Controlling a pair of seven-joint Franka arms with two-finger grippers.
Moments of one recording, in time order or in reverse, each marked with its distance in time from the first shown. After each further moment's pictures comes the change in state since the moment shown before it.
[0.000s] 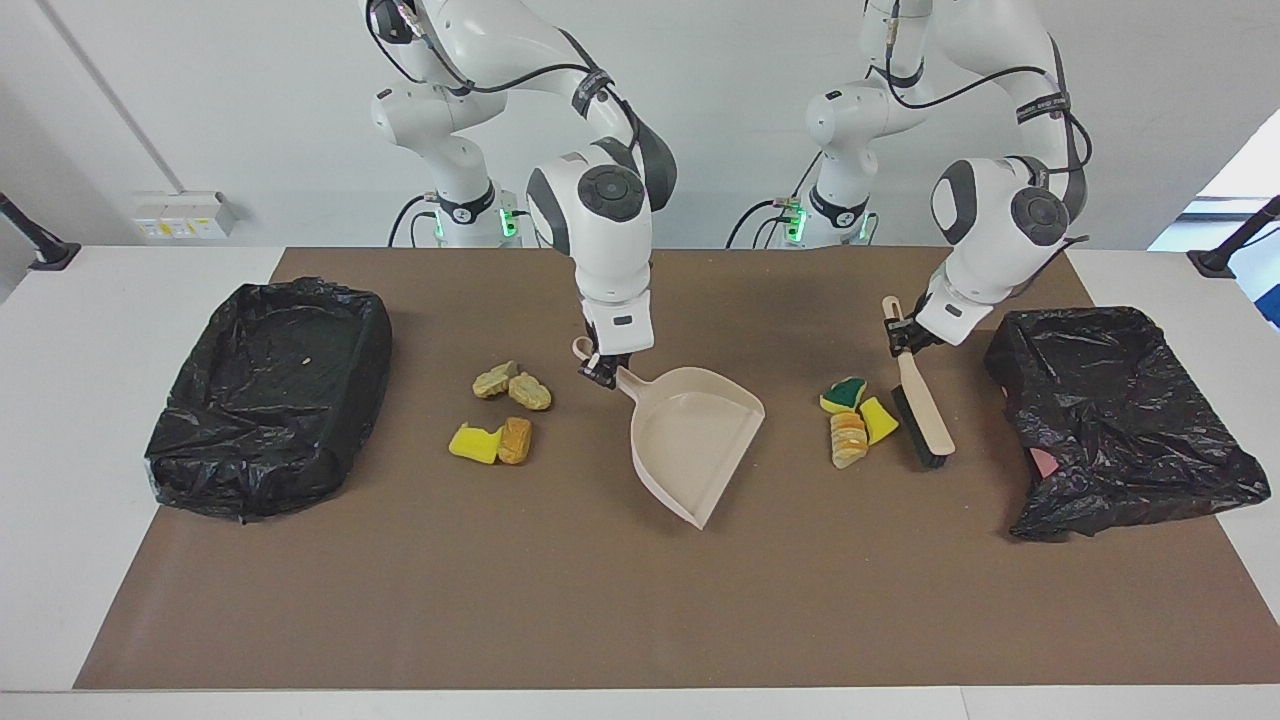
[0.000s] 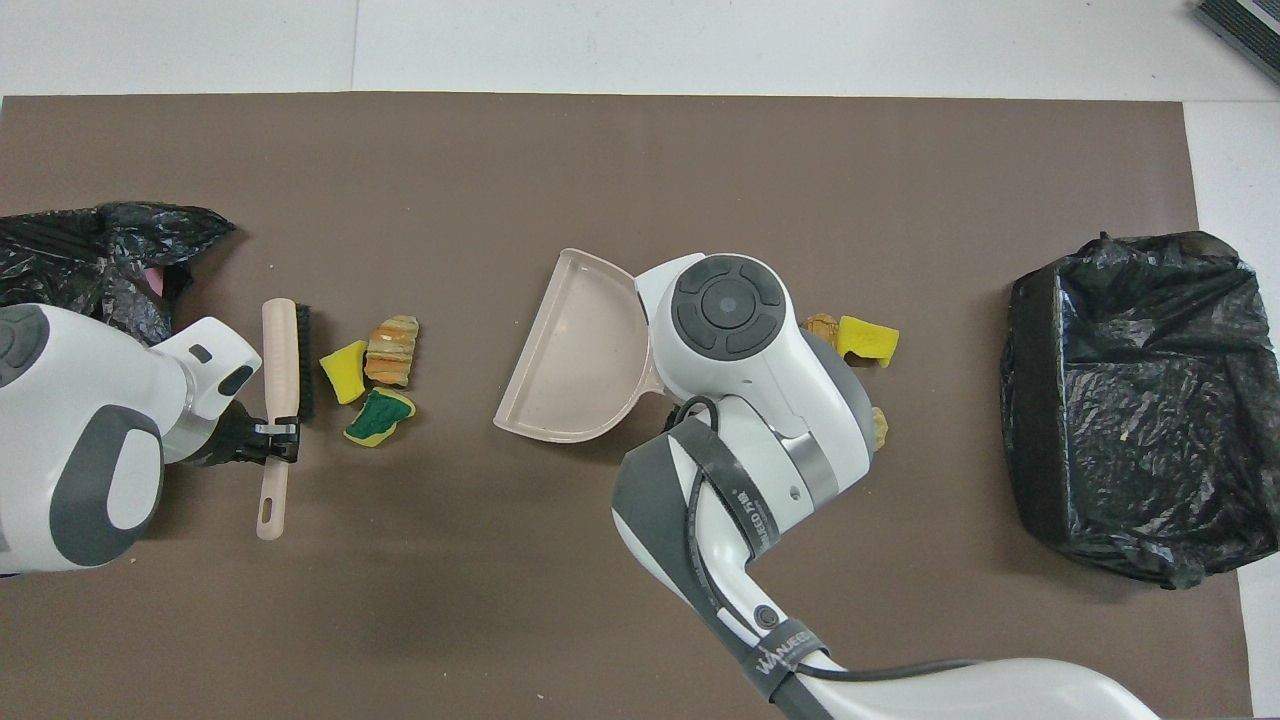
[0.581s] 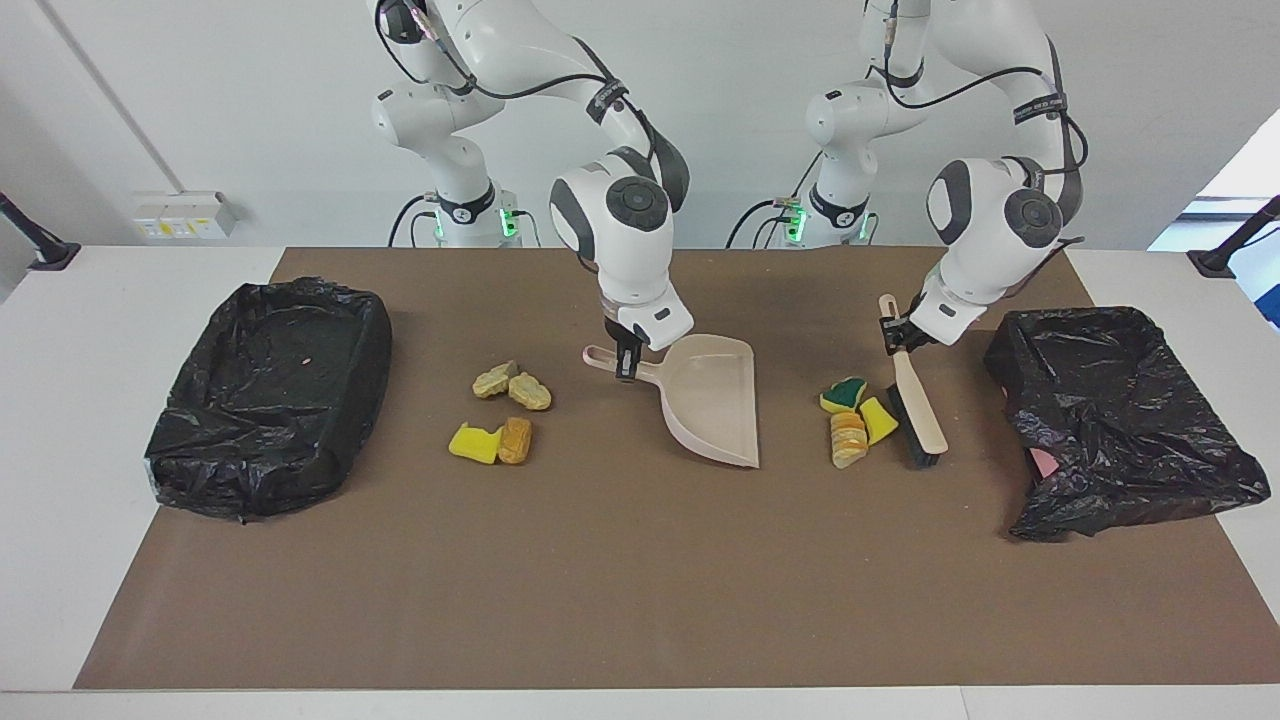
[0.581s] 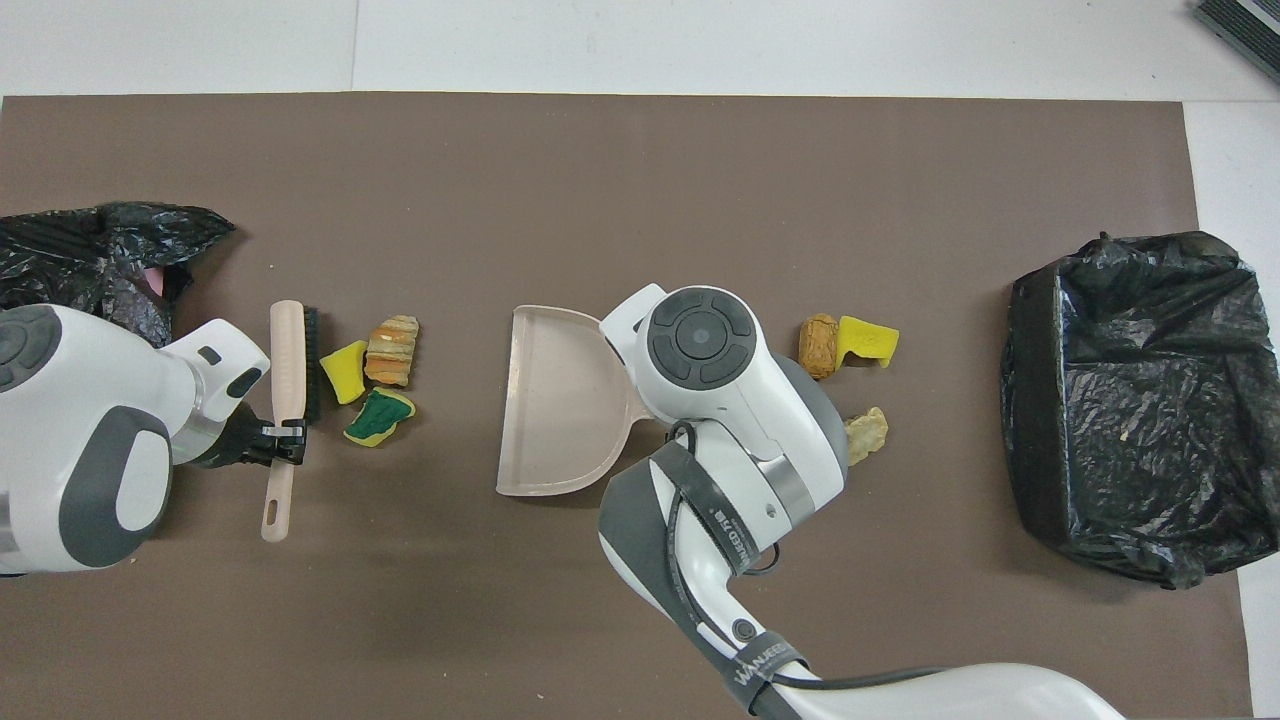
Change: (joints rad) left arm -0.008 0.000 -0.010 -0.001 0.000 -0.003 0.002; right arm 0.024 0.003 0.005 -0.056 0.000 0.065 -0.233
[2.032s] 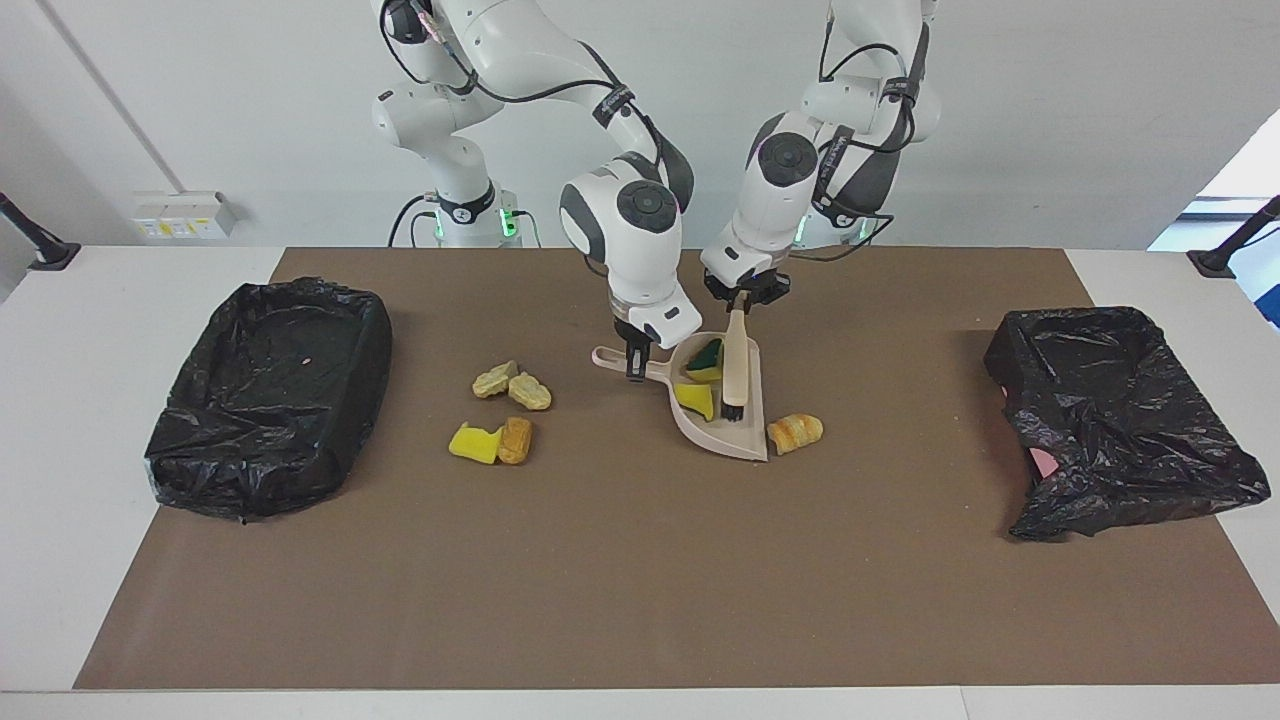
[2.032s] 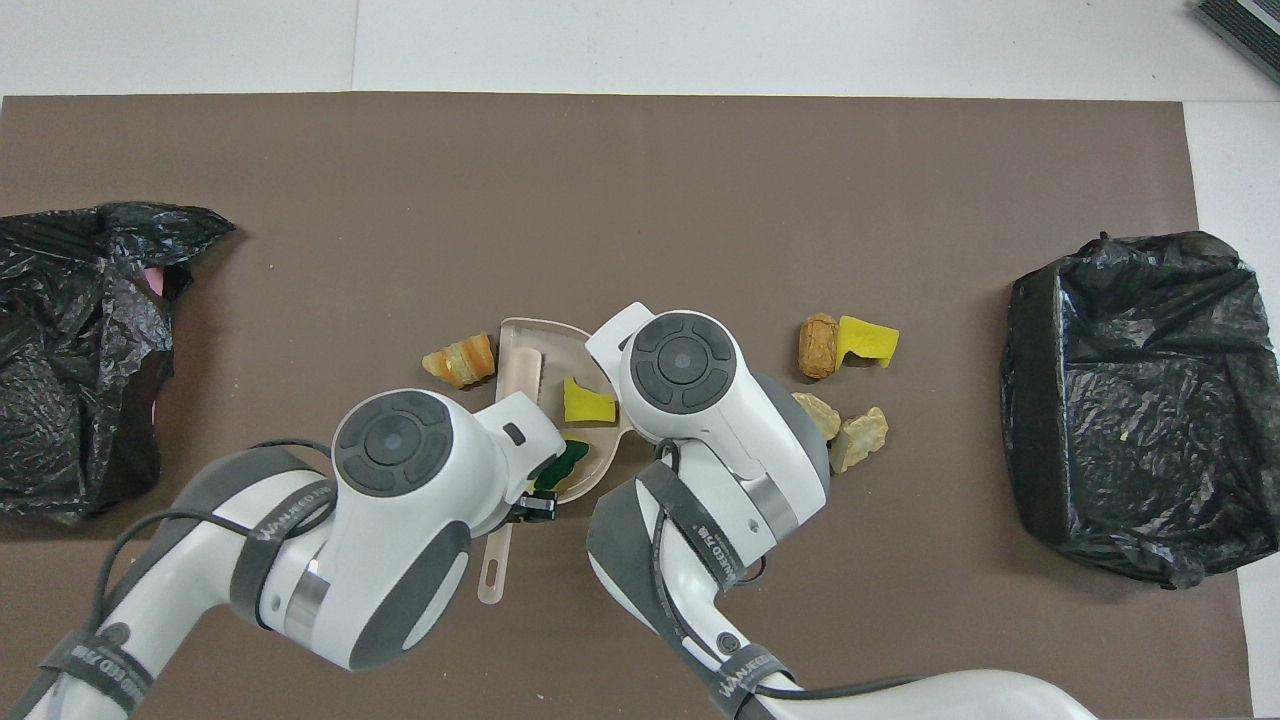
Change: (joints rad) left arm -0.492 0.003 0.011 0.076 -0.053 -0.036 -0.305; right arm 0.019 0.001 0.001 -0.023 0.001 0.029 0.002
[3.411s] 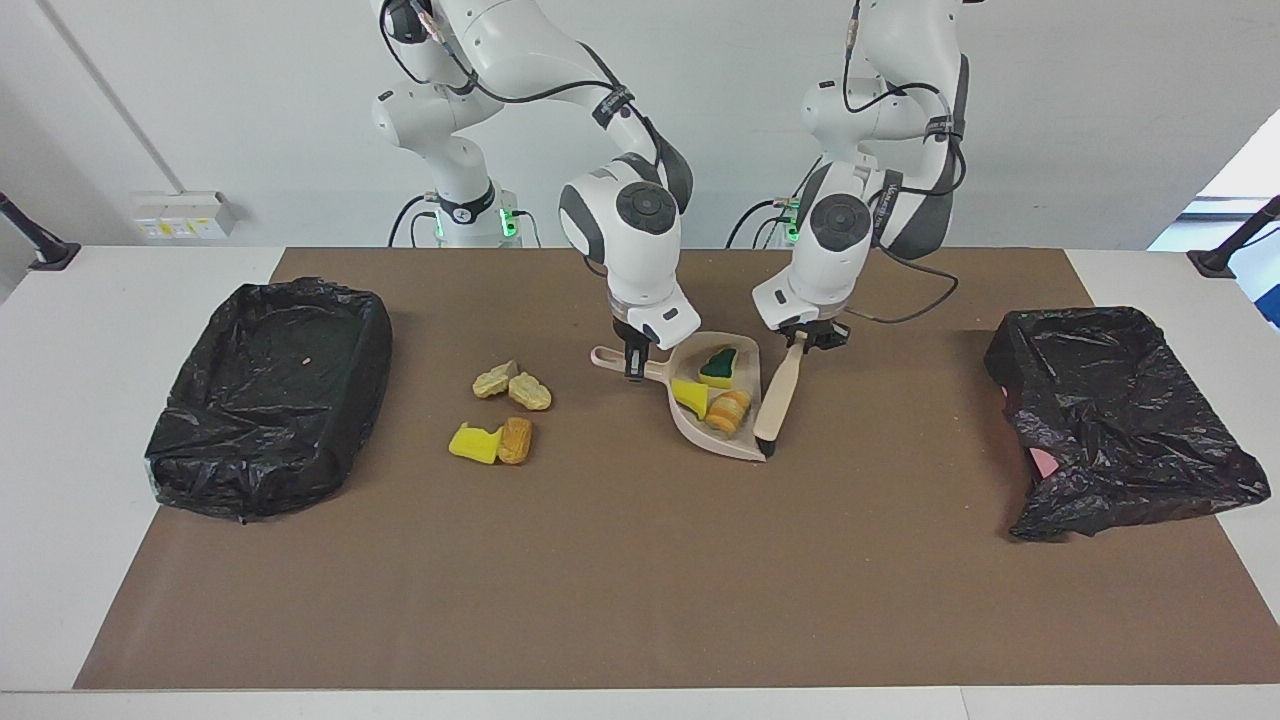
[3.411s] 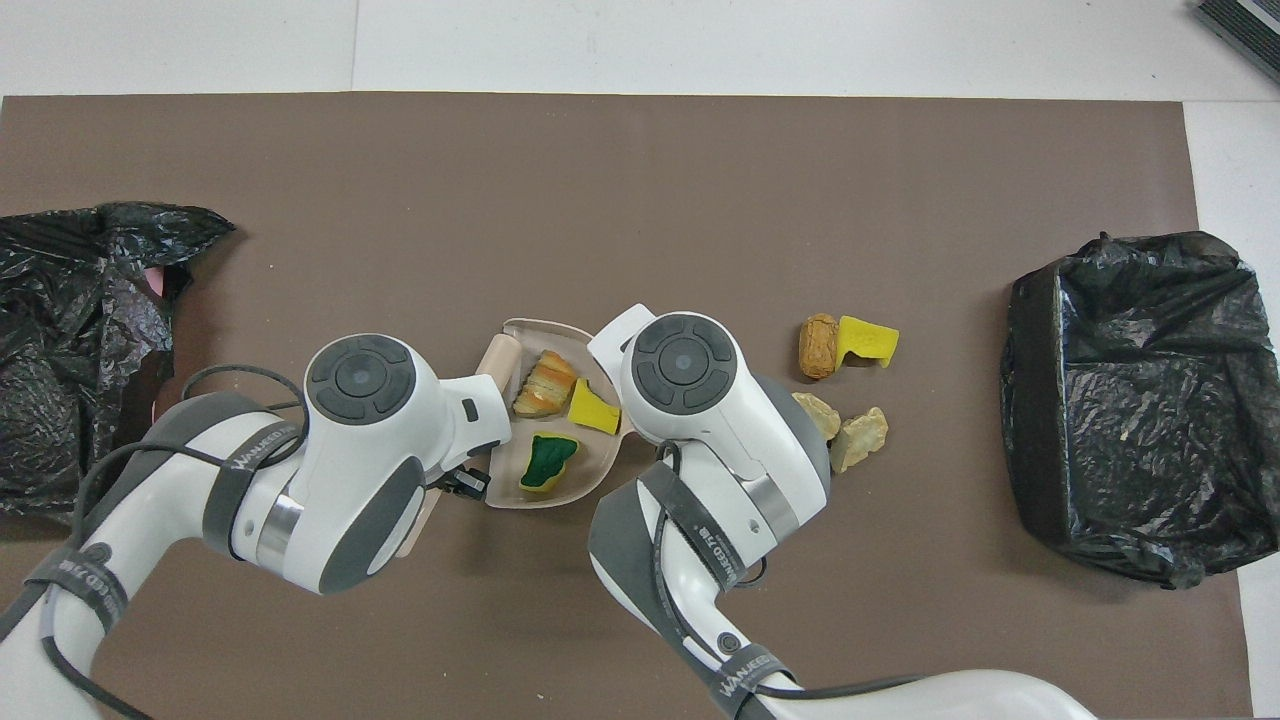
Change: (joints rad) left arm 0.079 0.095 -0.020 0.003 0.176 0.004 0.326; right arm 0.000 -0.001 -0.001 -0.008 0.000 0.000 0.004
